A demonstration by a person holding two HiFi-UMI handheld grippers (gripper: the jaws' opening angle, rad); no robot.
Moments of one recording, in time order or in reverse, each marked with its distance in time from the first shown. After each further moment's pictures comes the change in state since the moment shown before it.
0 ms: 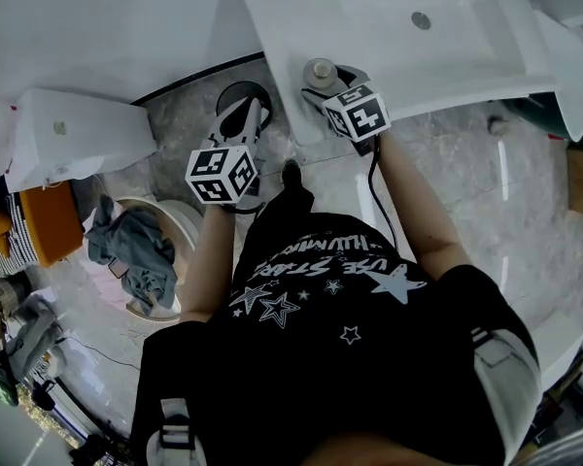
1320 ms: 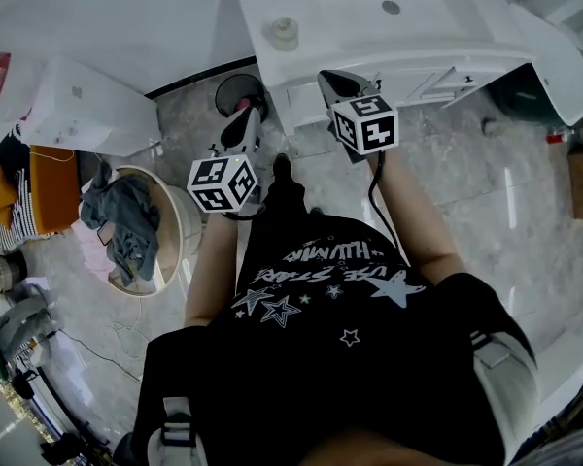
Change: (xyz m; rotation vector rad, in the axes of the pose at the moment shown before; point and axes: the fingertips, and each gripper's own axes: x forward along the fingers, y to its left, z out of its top) left arm -0.126 -0.136 -0.042 0.046 -0.121 0.058; right arm -0.190 0.056 -0.029 0.060 -0.350 -0.048
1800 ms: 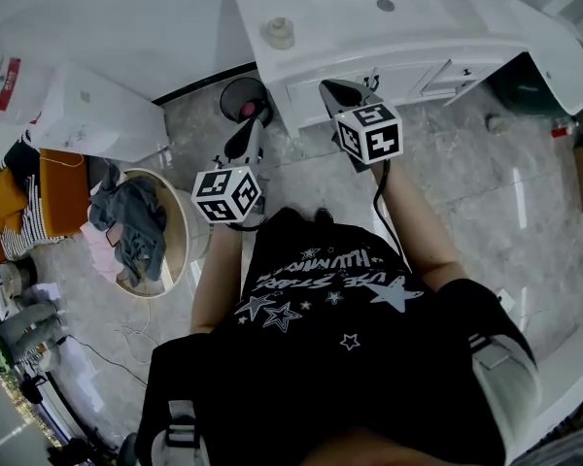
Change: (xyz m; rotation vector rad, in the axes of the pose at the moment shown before) left arm -0.031 -0.028 -0.013 0.016 0.009 -0.004; right arm -0.042 0.016 -0.012 0.018 -0.016 0.022
